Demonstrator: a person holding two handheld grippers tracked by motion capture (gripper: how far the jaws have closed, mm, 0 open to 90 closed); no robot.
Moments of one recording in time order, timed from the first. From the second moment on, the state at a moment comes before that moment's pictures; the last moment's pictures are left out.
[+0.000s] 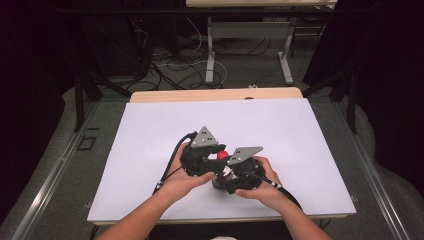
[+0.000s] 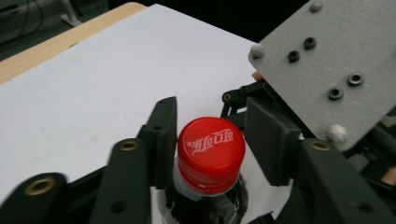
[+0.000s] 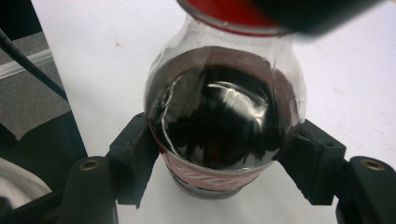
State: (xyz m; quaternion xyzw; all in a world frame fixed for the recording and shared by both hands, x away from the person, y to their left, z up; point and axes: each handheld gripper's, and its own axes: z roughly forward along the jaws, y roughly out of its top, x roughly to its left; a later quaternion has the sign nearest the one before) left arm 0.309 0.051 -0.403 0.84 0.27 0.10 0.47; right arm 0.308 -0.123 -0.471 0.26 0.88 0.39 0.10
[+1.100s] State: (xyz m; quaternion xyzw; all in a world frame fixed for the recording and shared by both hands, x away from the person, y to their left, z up) left arm 0.309 0.050 -0.402 0.83 0.27 0.13 0.47; right arm 0.310 -0.123 -0.475 0.27 0.88 0.39 0.10
